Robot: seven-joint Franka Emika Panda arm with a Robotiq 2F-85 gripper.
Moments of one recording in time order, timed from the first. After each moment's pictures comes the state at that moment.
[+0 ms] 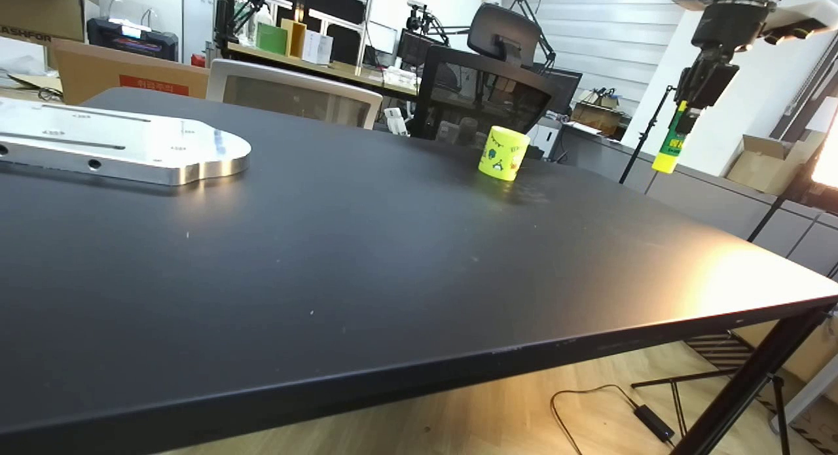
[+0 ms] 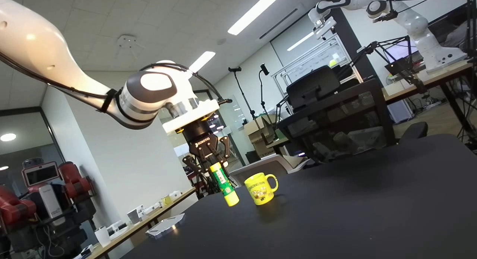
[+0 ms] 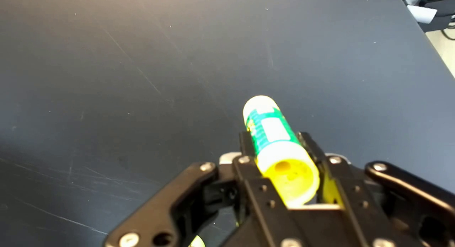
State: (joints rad) arm -0.12 0.13 -0.05 -2.18 -0.08 2.32 -0.91
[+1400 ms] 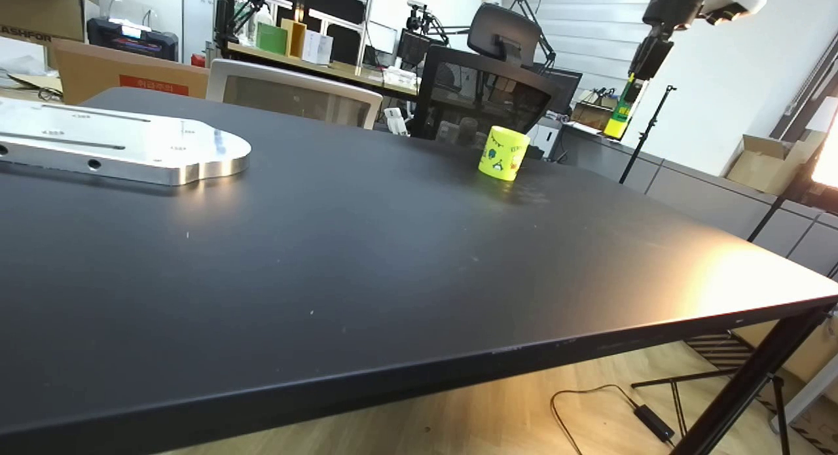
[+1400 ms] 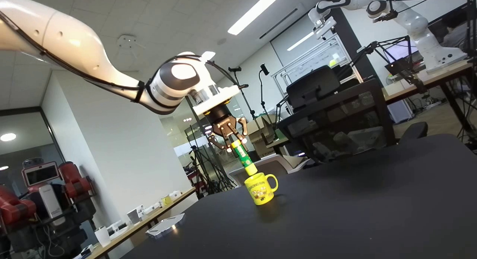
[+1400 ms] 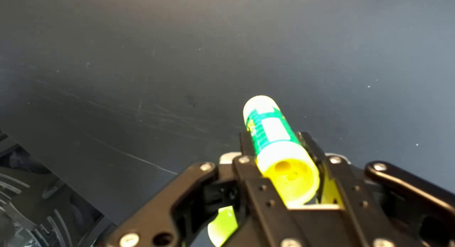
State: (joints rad) arm -0.12 0.36 -0.04 -1.79 -0.04 2.23 -0.92
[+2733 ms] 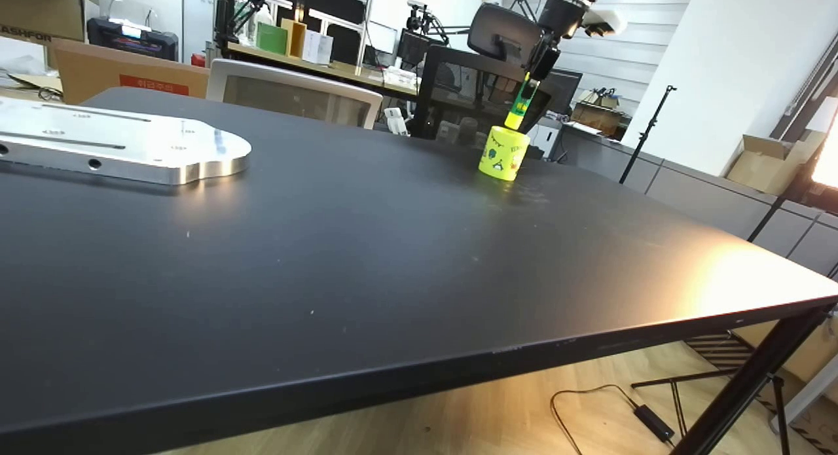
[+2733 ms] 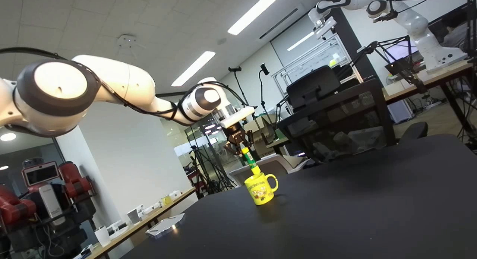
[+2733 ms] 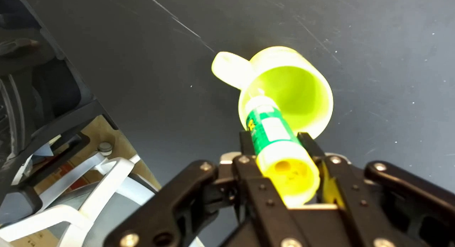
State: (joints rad) arm -0.07 0.90 0.08 -1.03 -0.04 2.06 -1.06
